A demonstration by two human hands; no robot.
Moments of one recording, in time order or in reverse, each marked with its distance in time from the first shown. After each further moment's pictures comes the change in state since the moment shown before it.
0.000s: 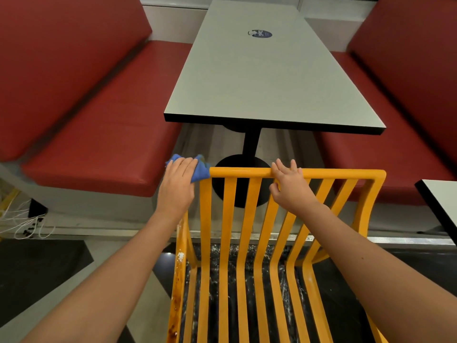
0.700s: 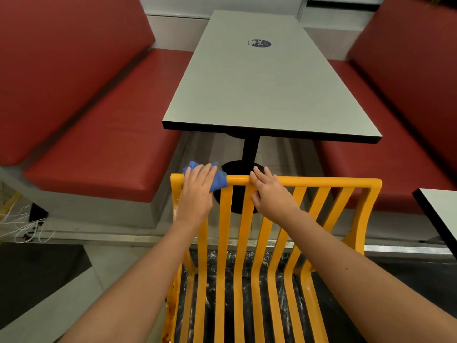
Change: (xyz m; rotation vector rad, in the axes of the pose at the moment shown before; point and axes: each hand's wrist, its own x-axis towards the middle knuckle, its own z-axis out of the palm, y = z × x) left_hand 0.007 0.042 0.027 -0.034 0.020 0.004; right_hand 0.002 -0.024 -0.001 -0.009 0.005 -0.163
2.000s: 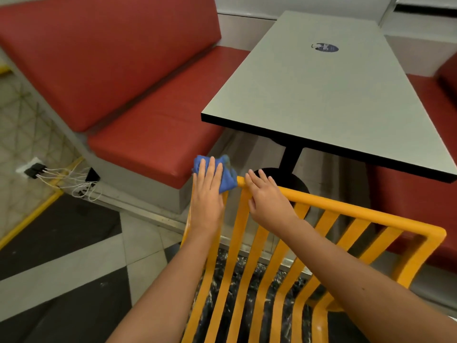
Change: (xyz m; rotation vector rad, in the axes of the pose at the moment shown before) left_hand -0.016 0.009 0.013 0.060 0.152 -0.339; right_hand 0.033 -0.022 0.011 -0.010 0.007 -0.337
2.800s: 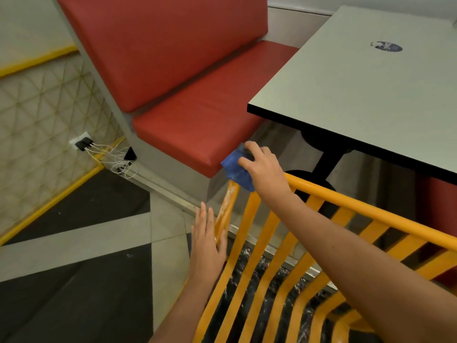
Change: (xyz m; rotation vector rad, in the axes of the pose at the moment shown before) left_hand -0.132 -0.027 -0.037 -0.091 -0.183 -0.517; right_hand 0.069 -0.059 0.017 -0.002 0.364 -0.329
